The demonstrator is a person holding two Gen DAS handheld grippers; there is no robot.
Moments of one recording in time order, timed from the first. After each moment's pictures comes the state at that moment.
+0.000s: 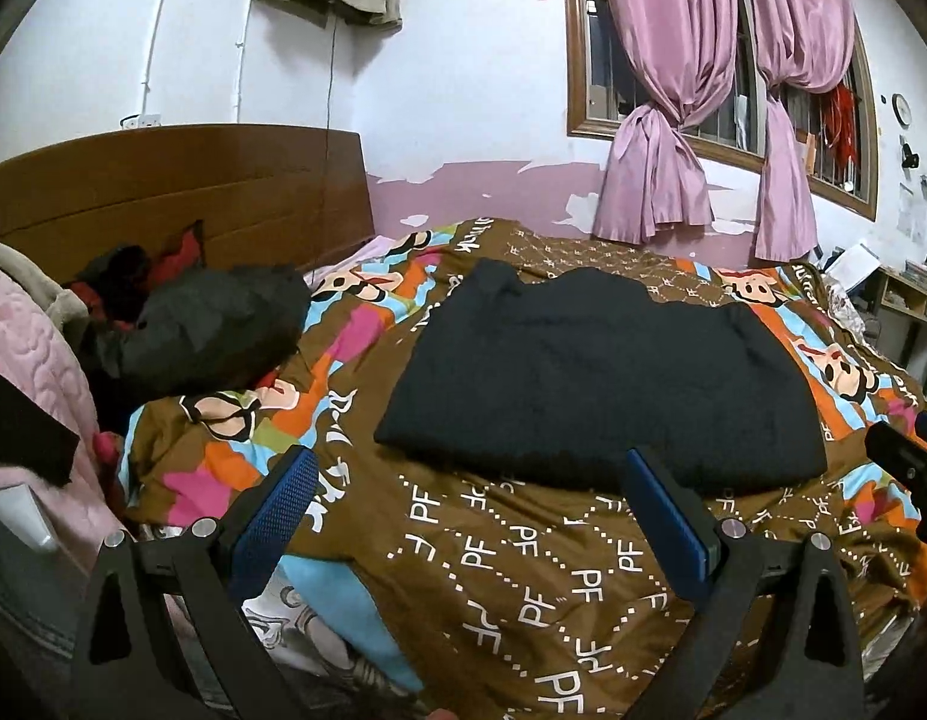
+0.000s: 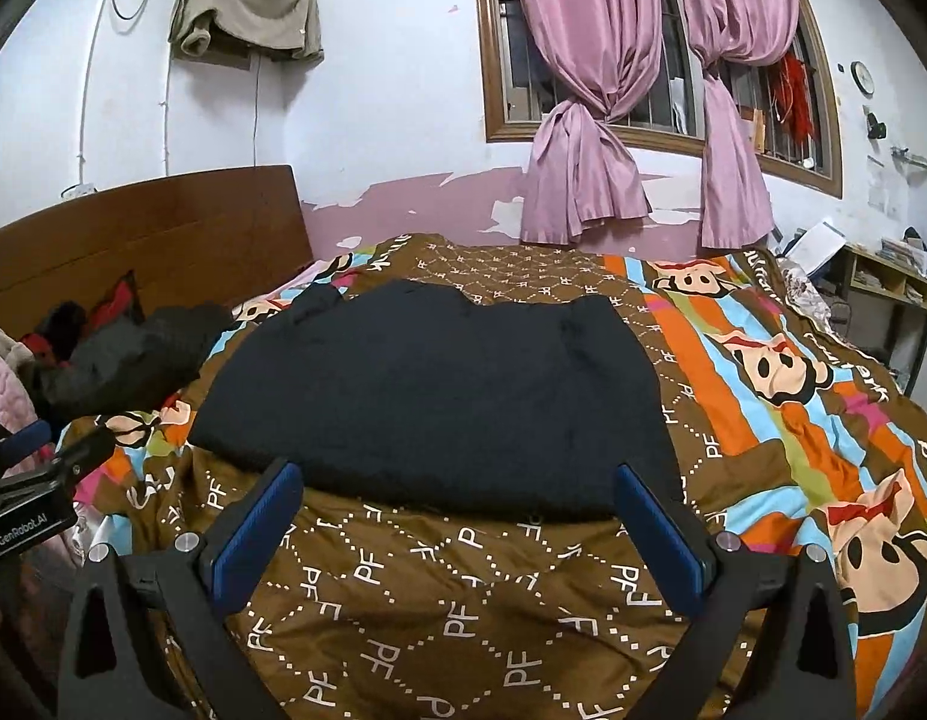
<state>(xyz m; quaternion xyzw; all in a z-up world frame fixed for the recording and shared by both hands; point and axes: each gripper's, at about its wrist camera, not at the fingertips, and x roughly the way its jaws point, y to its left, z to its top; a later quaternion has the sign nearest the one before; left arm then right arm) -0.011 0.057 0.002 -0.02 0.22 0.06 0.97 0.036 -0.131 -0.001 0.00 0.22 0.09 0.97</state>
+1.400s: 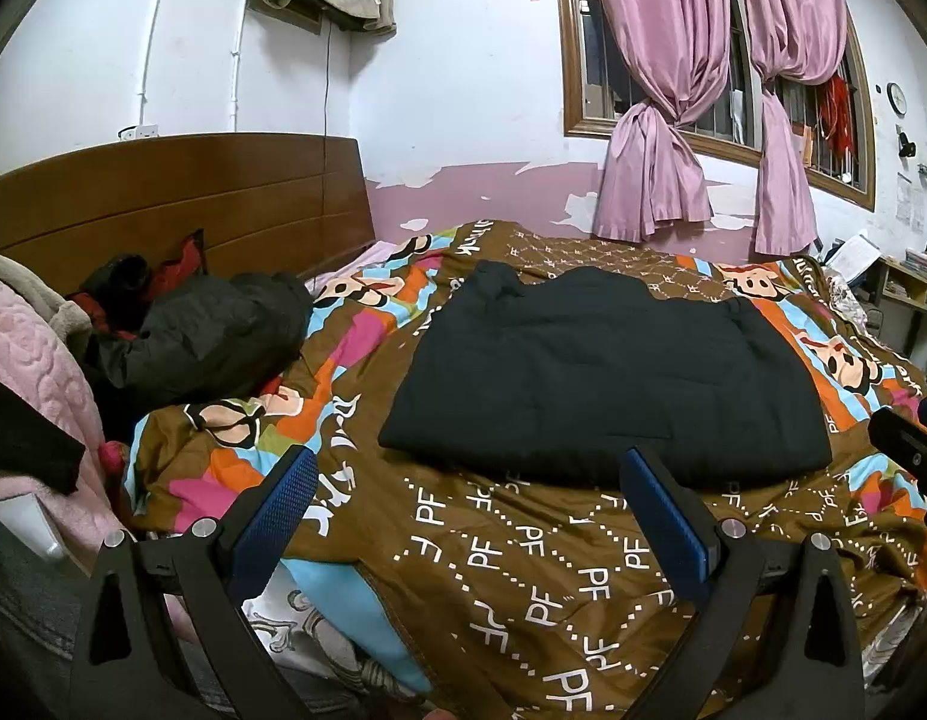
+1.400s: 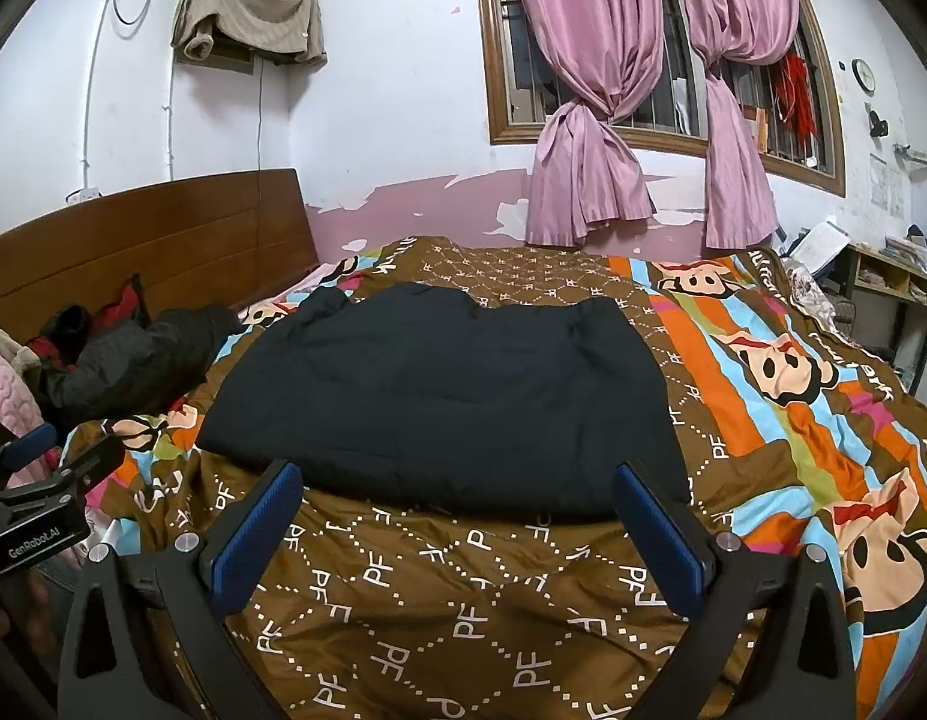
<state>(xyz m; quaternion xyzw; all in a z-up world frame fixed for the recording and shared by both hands) -0.007 0.068 0.004 -0.01 0.22 0.06 0.97 0.034 -0.129 -0.001 0.00 0.22 0.10 0.97</state>
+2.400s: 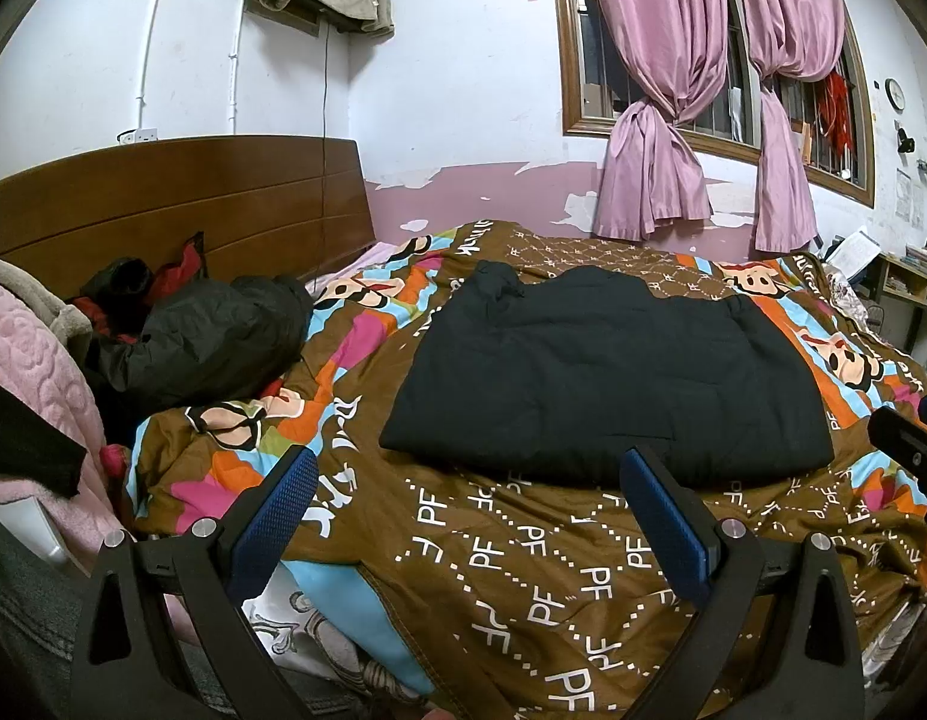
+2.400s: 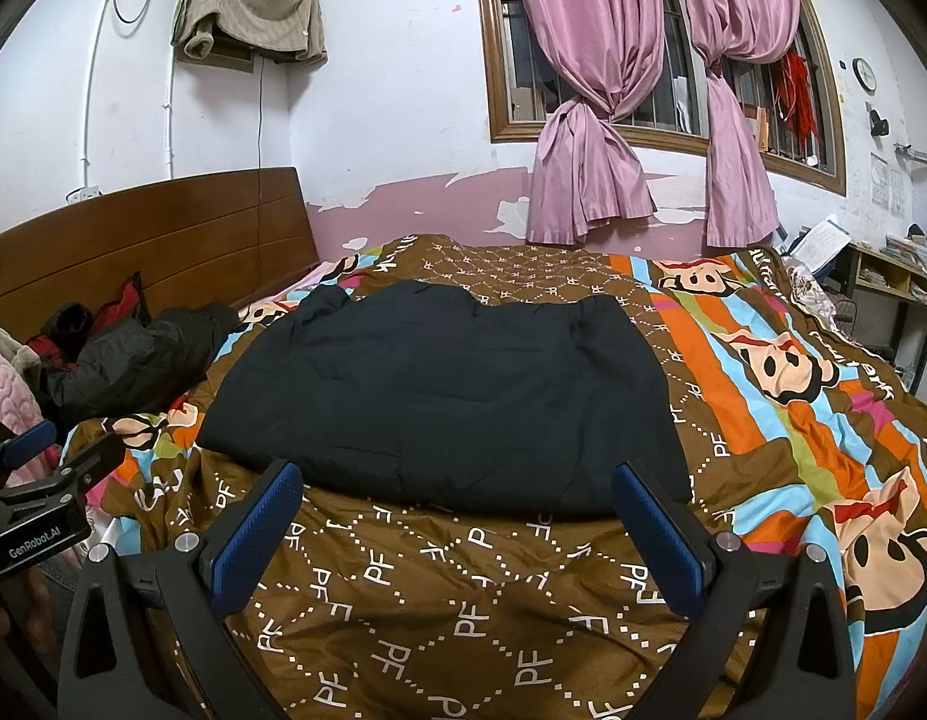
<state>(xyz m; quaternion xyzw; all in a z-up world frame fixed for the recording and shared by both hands) -0.007 0.069 0.003 -0.01 0.22 0.06 0.97 0.034 -0.129 0.000 0.00 0.22 0.10 0.97</state>
